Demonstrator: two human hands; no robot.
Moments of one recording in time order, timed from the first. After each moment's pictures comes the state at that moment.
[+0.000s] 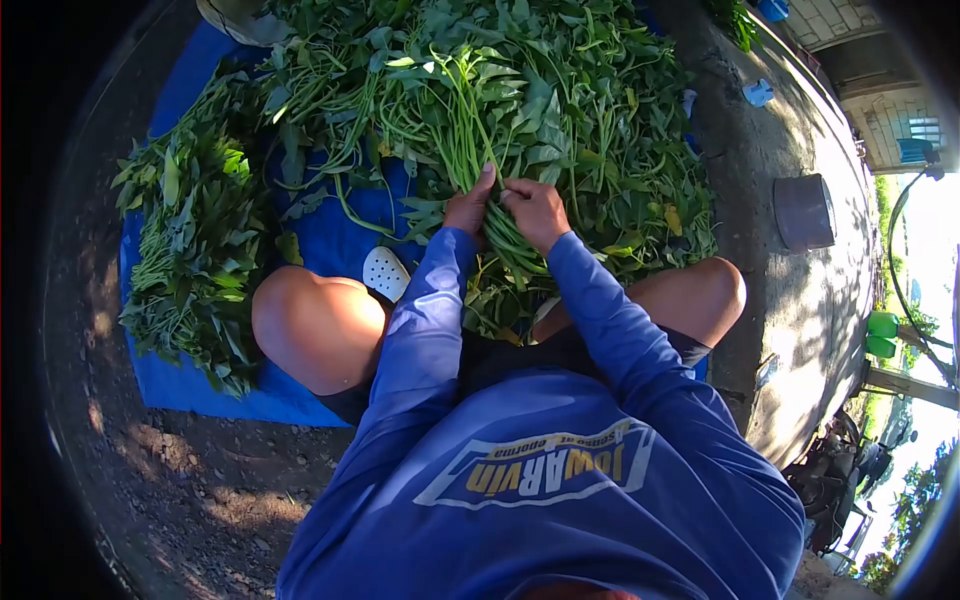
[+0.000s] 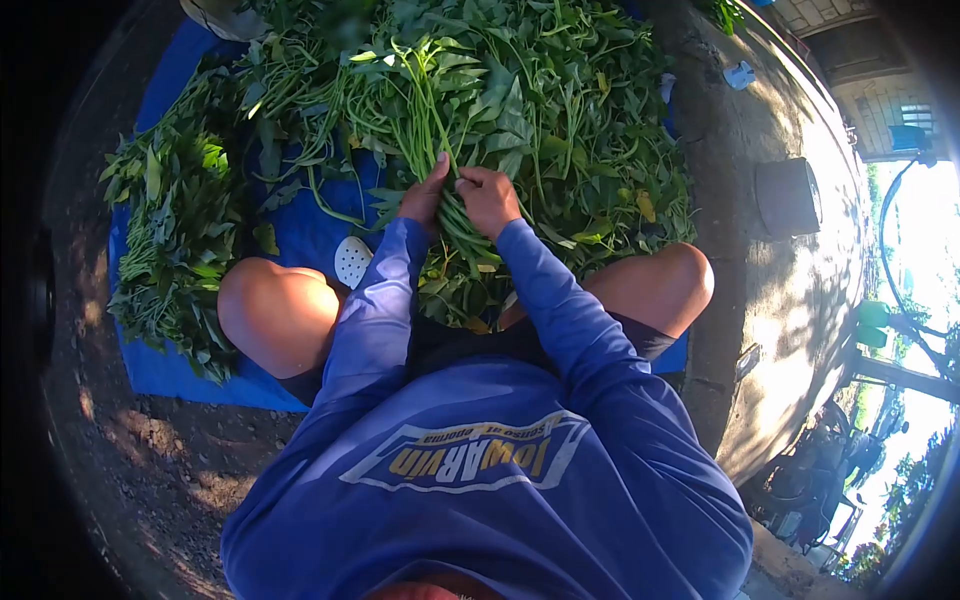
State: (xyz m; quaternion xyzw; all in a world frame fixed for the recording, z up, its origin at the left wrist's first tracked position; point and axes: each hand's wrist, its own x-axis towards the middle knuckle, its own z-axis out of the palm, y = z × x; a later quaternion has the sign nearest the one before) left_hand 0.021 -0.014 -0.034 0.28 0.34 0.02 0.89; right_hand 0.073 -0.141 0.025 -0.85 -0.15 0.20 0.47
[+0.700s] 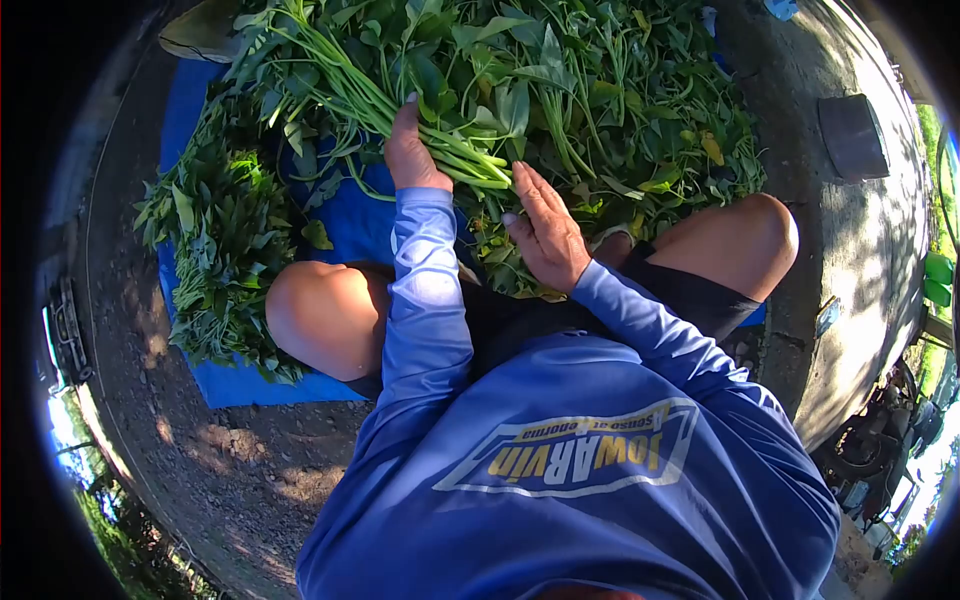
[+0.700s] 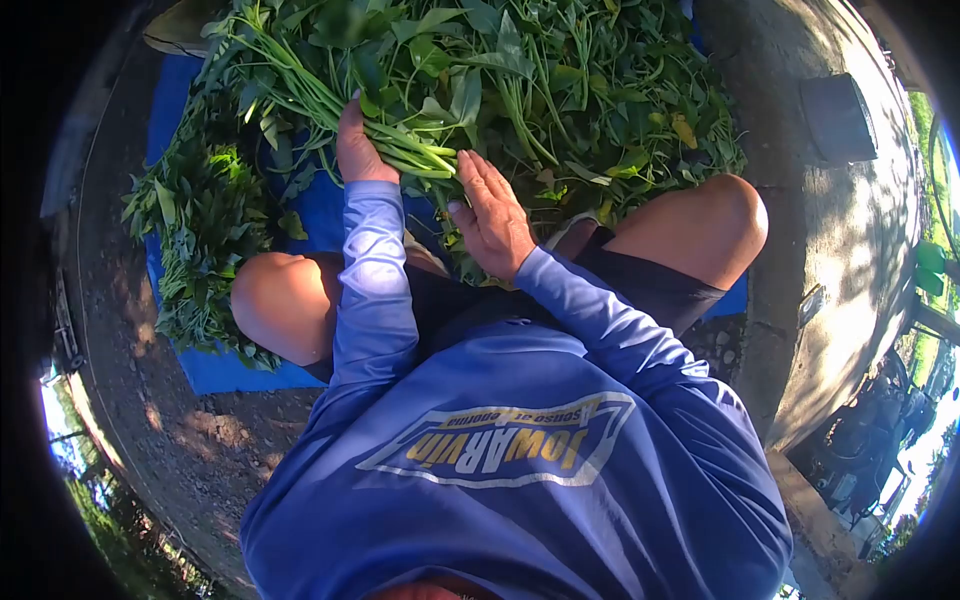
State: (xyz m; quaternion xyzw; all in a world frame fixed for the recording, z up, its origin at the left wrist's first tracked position) left_hand 0.018 0.037 0.034 0.30 0.22 0.26 0.89; right_hand -0.020 -0.192 0.047 -0.84 -0.34 0.08 0.42
